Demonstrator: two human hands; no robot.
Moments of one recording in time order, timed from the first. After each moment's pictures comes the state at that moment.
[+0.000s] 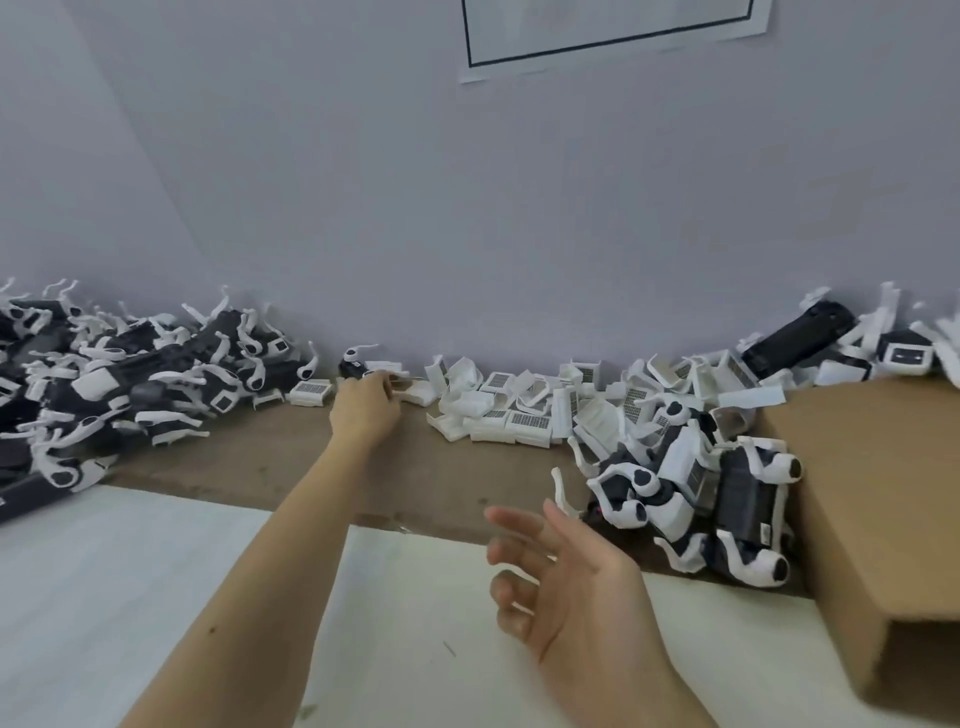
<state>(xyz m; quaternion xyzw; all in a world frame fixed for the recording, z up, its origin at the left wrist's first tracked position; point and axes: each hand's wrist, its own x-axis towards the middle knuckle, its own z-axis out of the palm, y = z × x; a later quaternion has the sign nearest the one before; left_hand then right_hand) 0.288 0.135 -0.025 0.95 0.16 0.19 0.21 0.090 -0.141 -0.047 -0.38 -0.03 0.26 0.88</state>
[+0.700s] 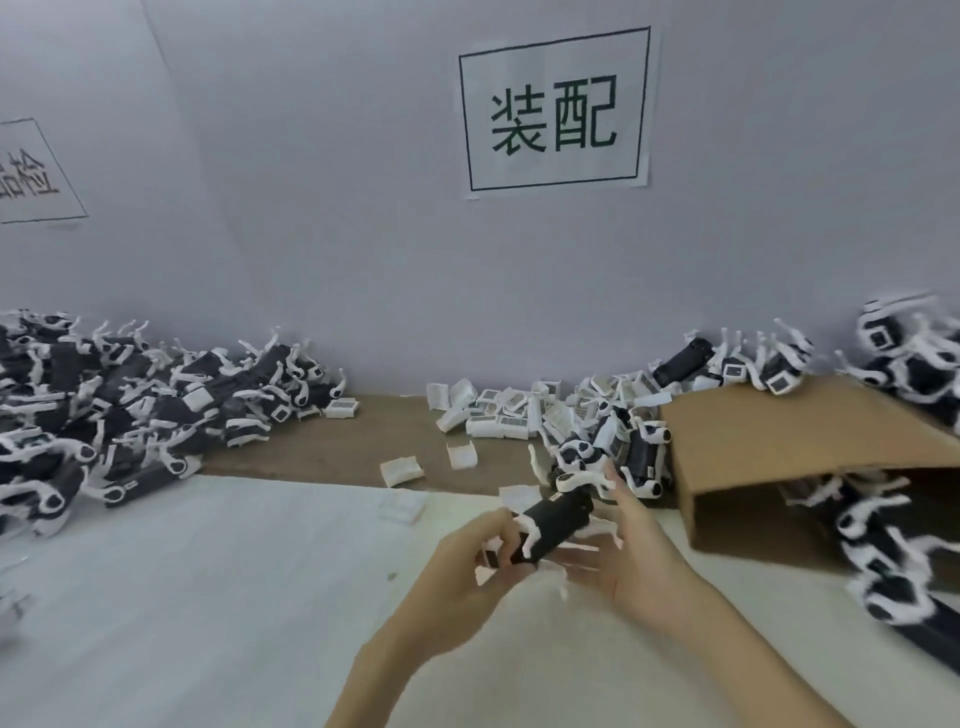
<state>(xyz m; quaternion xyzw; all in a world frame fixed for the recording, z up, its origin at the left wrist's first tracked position) -0.057 0.004 -0.011 0.85 -0.23 0.11 0.46 0.000 -0.212 -0.011 -0.53 0.06 0.20 0.82</state>
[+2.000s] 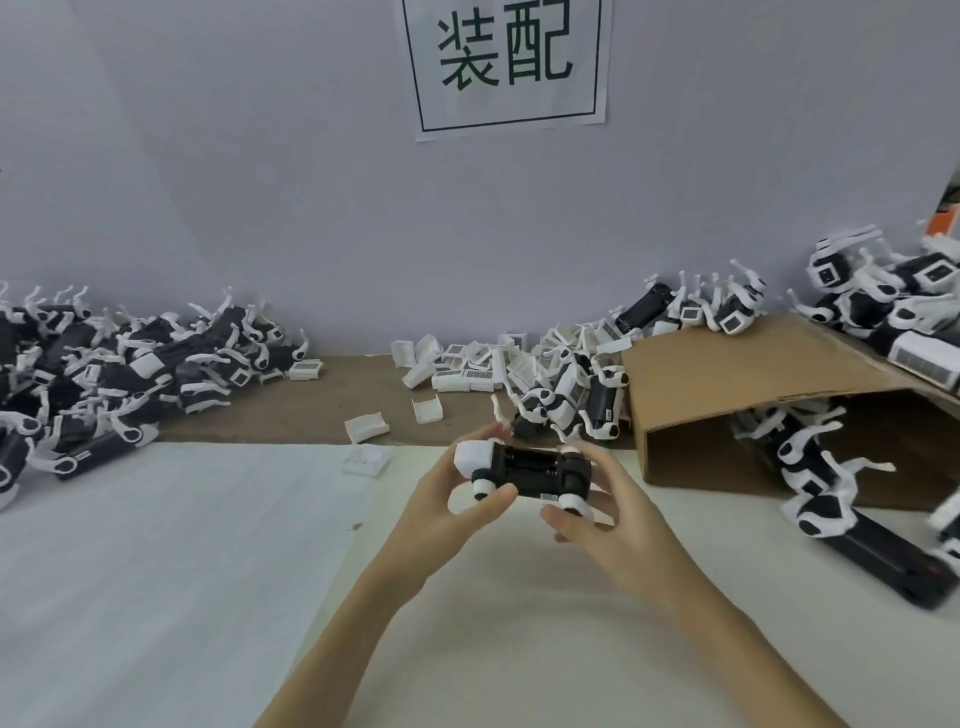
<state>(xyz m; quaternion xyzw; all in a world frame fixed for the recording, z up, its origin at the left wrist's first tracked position) -0.049 -0.020 -0.022 0.76 -0.17 0.03 0.62 -0.062 -0.246 -0.029 -0.77 -0.14 -0.05 0.62</state>
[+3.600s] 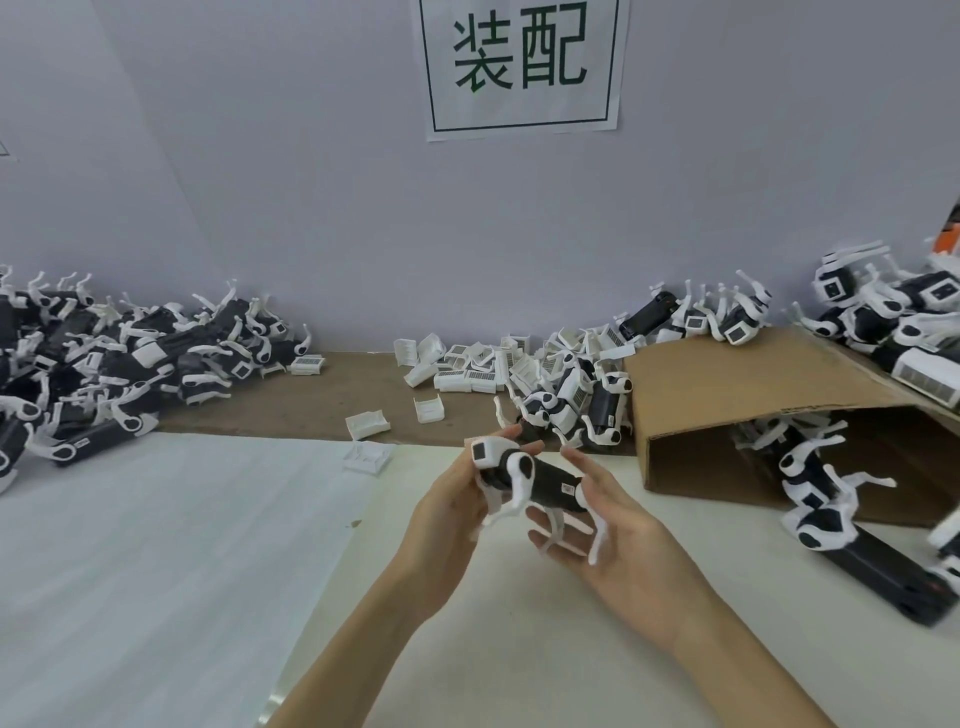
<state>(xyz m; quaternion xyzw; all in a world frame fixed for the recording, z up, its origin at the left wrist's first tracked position) -0.060 -0.046 0.002 0.60 -0.08 -0.05 0.79 -0.073 -0.239 -0.012 -0.46 -0.01 0.14 0.88</state>
